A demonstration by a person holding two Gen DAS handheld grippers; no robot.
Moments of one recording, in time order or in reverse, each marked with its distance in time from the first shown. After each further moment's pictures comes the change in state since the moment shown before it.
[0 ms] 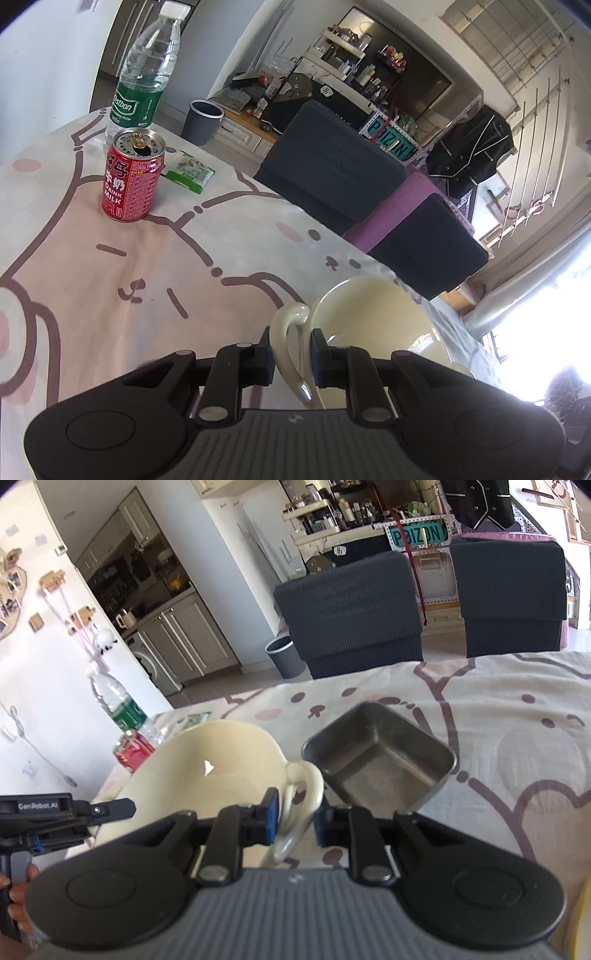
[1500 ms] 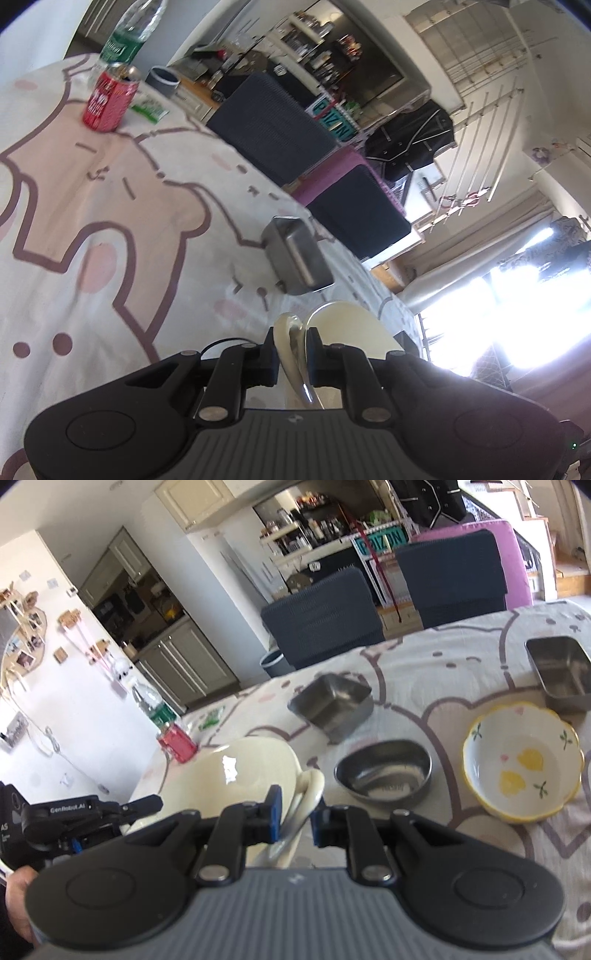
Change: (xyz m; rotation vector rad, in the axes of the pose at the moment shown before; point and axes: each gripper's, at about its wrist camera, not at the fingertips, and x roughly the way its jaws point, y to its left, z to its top) left arm -0.072 -0.016 -0.101 -0.068 0.077 -0.227; right arm -0.141 -0.024 -0.081 0.120 -0.041 0.010
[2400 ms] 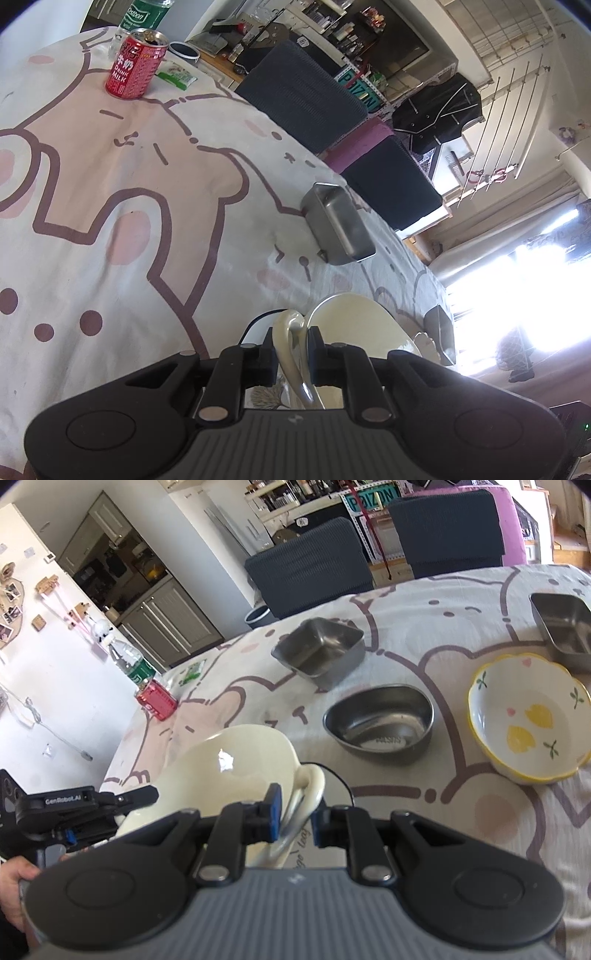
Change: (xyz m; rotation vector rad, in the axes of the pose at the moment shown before) left arm 0.015 0.023 -0.008 0.003 0.096 0.087; right arm 0.026 -0.005 -0.018 0.015 0.152 -0.044
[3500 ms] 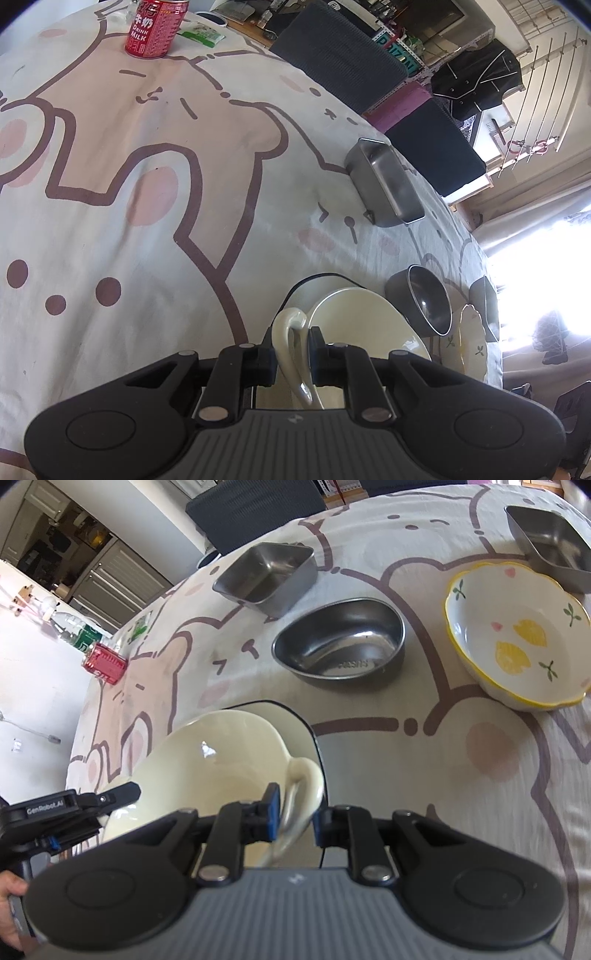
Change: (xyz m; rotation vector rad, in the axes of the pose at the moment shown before) left arm 0.031 0.008 -0.005 -0.008 0.118 0.134; right arm 0.041 -0.016 -0.006 0.127 0.215 -0.098
